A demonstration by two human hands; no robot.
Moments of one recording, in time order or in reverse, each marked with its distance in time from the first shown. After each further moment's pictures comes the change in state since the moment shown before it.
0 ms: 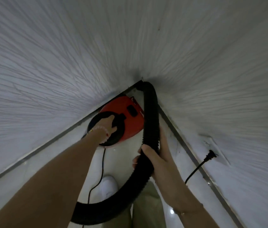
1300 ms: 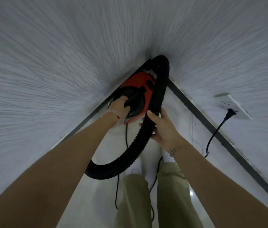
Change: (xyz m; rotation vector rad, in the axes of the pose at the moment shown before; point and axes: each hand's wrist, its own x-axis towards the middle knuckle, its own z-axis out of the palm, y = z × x) left_hand -0.058 -0.033 -0.007 -0.269 0.095 0.178; right_hand 0.029 0.069 0.039 0.139 0.168 0.121
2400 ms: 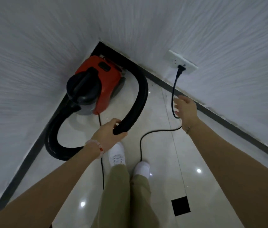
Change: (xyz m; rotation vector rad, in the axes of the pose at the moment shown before) left_hand -0.115 0.012 0.141 -0.005 -0.191 0.102; right_hand -0.041 0.026 -0.219 -0.049 0.616 -0.172
